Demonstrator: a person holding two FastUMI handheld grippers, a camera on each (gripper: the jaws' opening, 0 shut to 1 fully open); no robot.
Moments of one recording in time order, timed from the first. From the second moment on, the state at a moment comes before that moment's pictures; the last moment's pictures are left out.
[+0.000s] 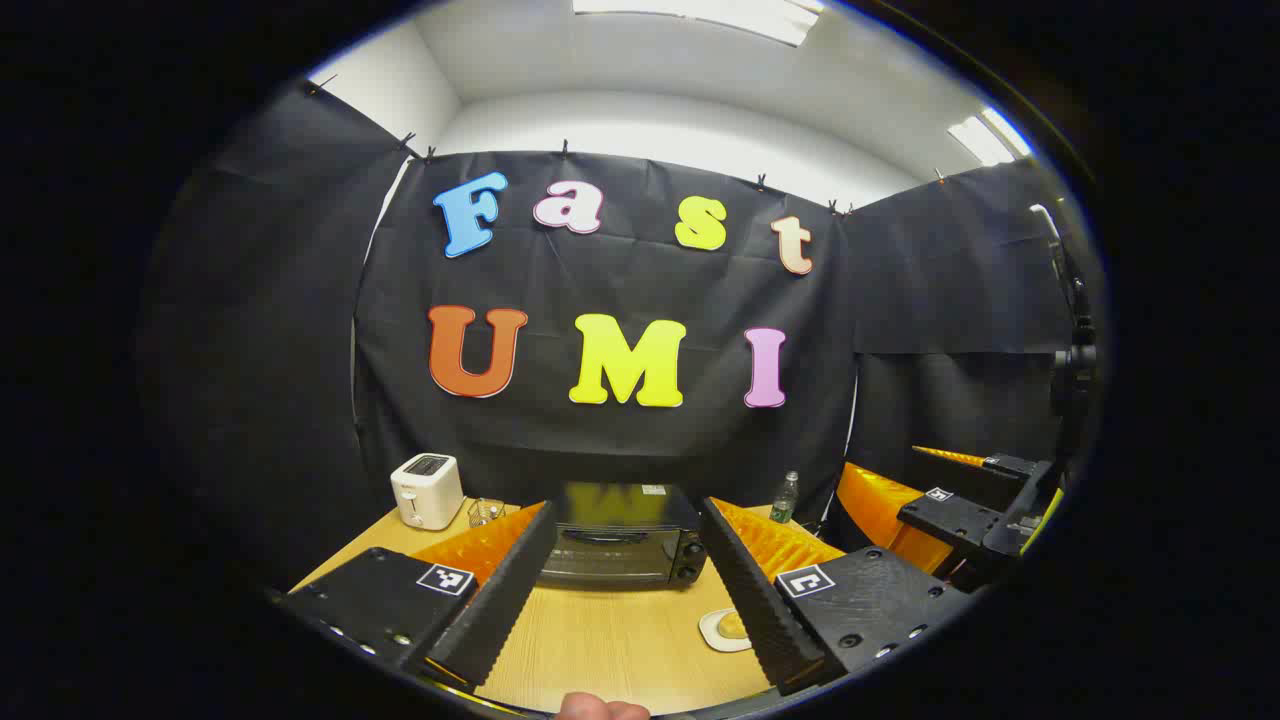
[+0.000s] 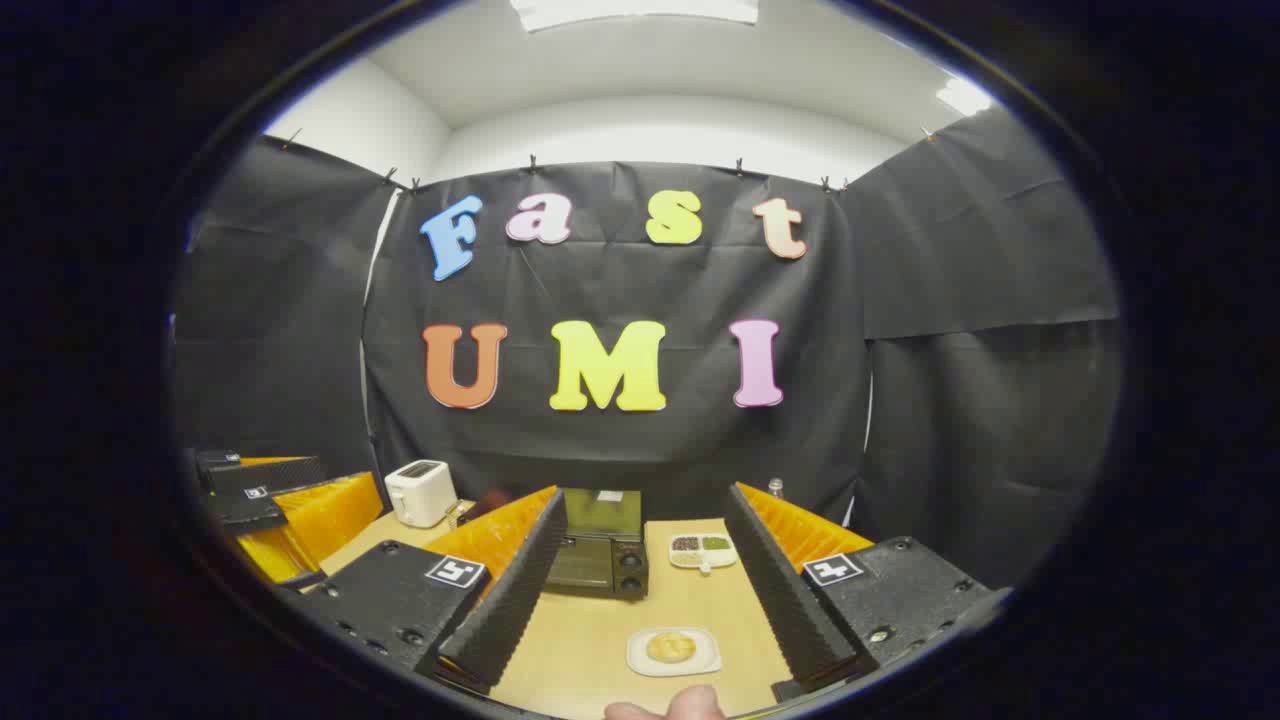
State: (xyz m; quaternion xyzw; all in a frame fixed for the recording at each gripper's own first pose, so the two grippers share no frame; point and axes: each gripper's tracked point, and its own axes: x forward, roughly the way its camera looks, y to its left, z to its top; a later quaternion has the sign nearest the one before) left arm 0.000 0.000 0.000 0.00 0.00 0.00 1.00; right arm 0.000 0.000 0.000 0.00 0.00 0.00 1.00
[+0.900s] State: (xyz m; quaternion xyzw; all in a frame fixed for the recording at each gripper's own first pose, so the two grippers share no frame) left arm -0.008 0.016 -0.017 0.00 0.02 0.02 1.00; right arm -0.002 0.012 -0.006 0.00 0.00 0.01 1.00
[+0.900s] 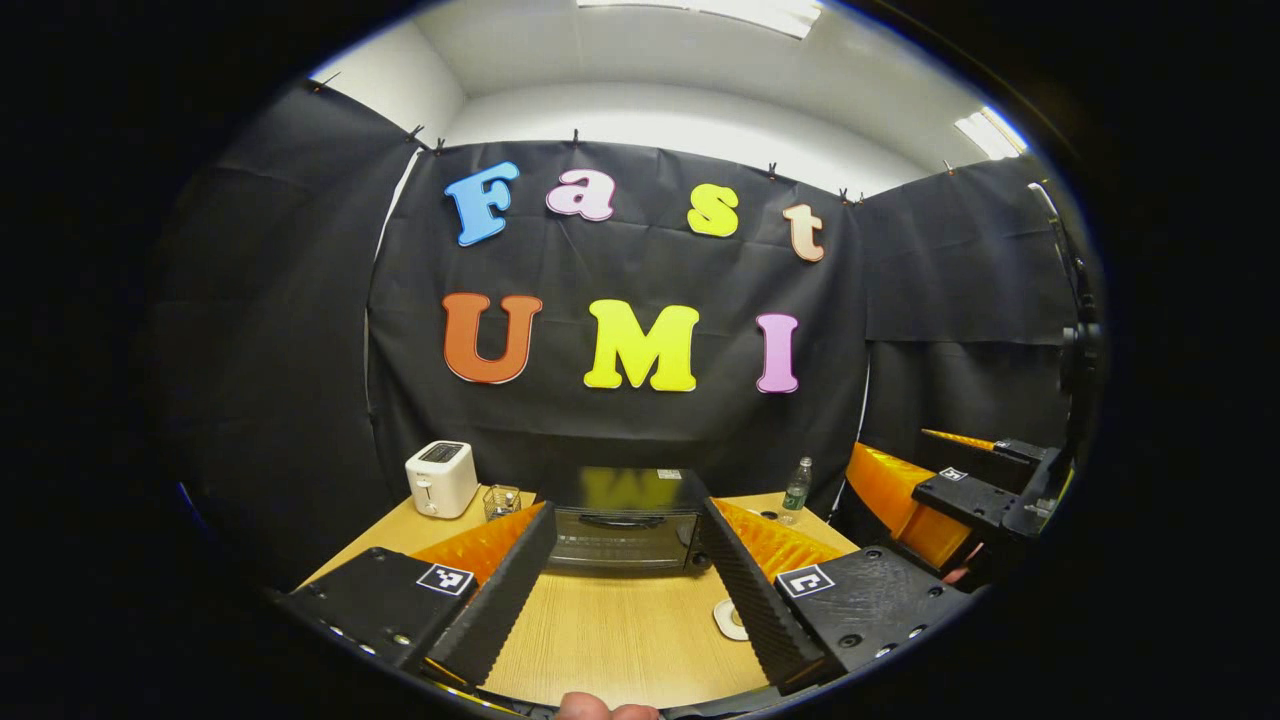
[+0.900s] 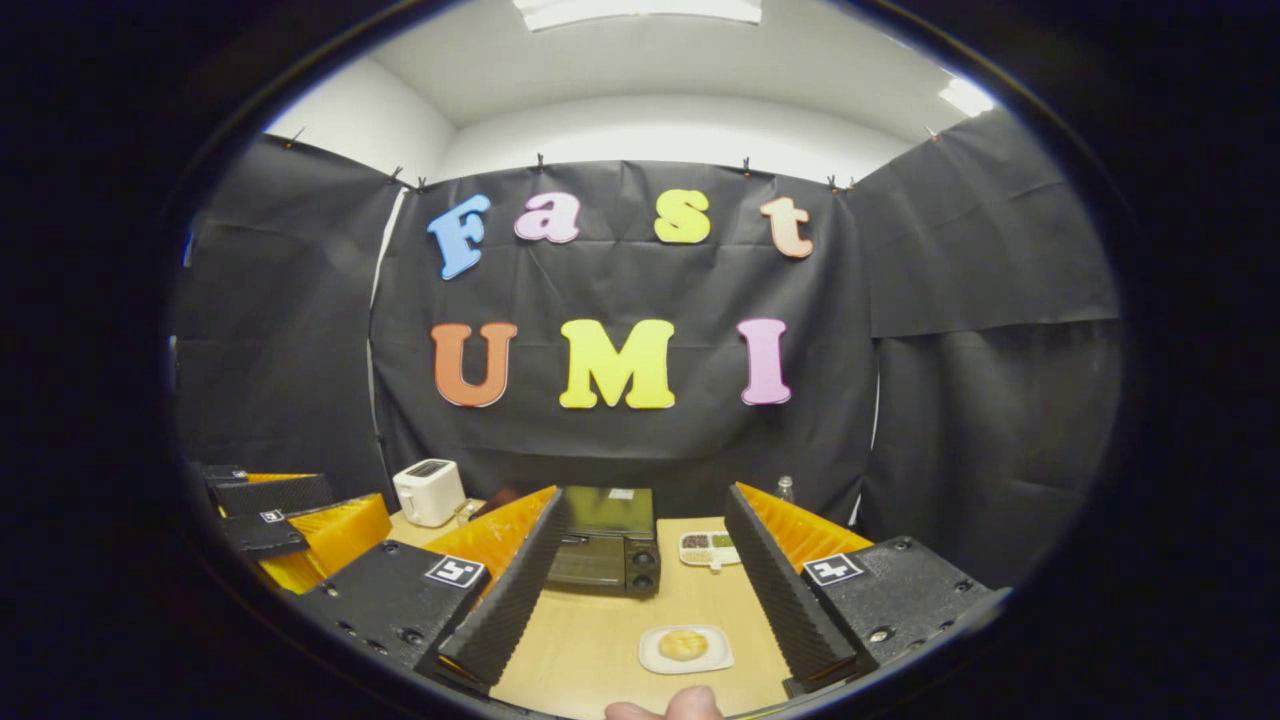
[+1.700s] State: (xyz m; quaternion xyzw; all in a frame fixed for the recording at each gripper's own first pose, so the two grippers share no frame) left arm 0.050 0.009 -0.047 -0.01 0.05 0.02 1.00; right arm 0.027 -0.052 -0.043 0.02 0.03 -0.03 1.00
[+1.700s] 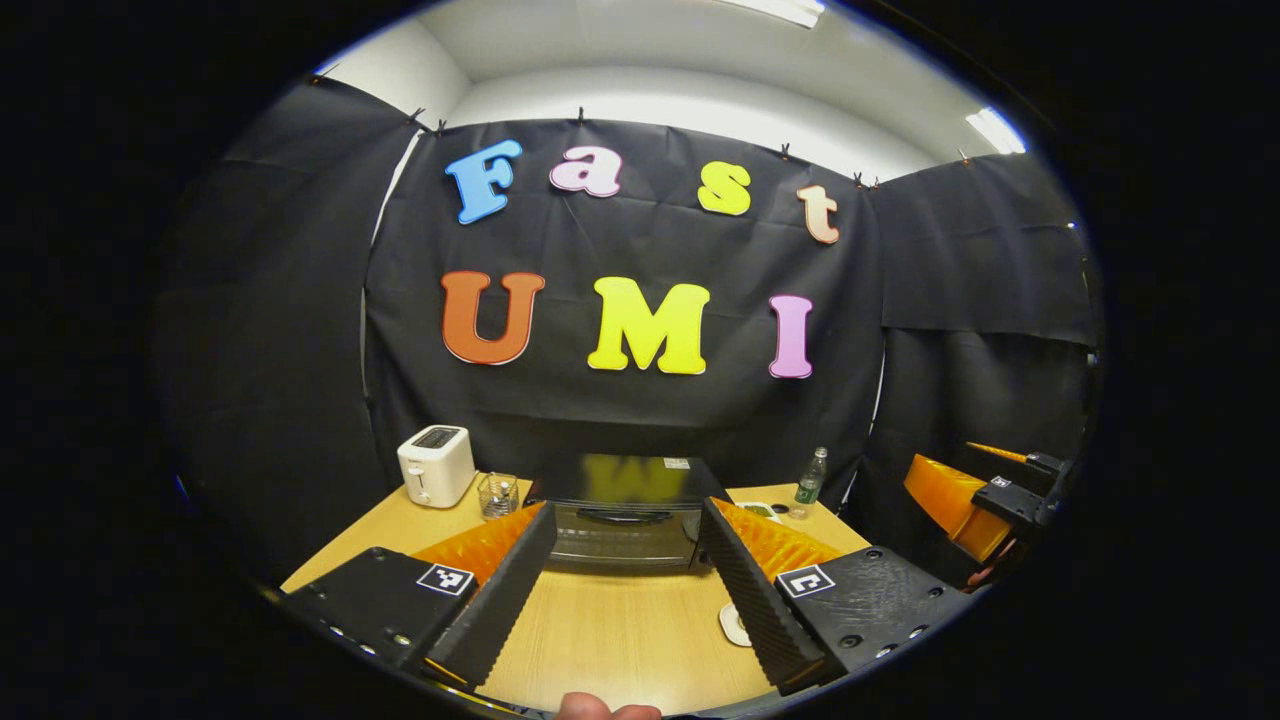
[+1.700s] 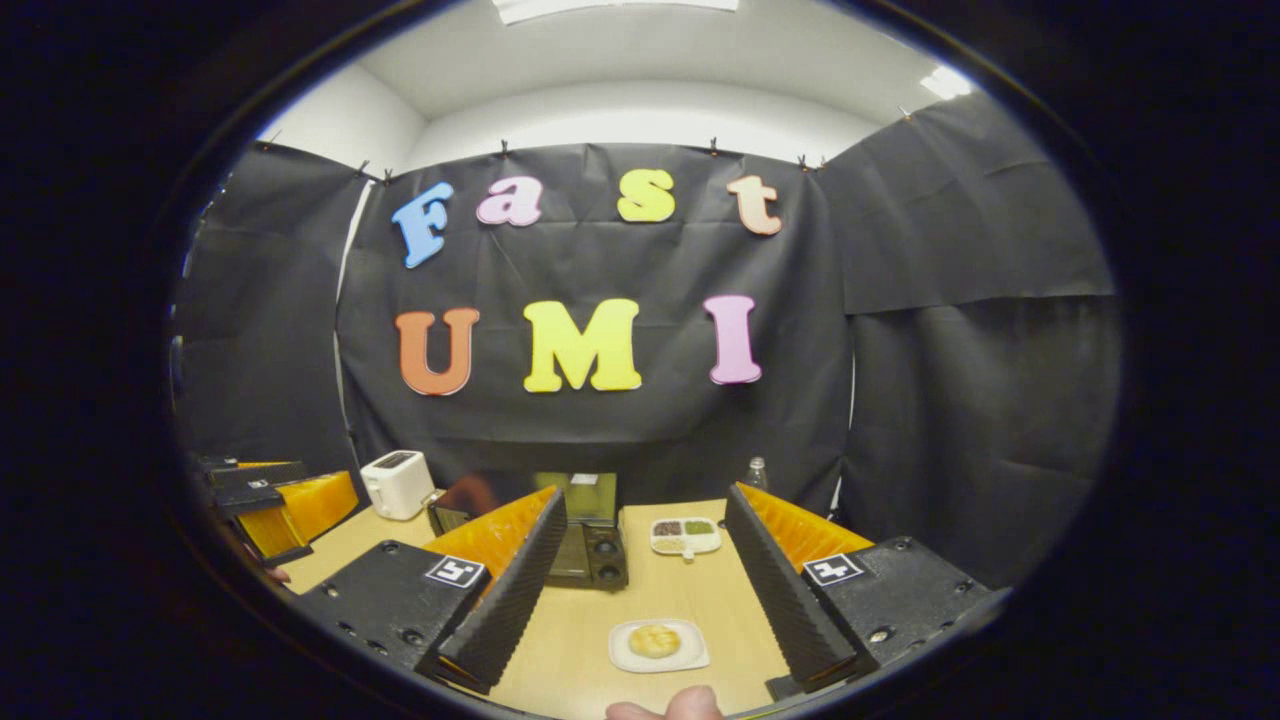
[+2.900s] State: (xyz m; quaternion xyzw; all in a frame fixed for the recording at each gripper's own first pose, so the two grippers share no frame) left arm 0.273 0.044 -0.200 0.05 0.17 0.04 0.98; right arm 0.107 -0.153 -0.119 0.01 0.15 -0.10 0.98
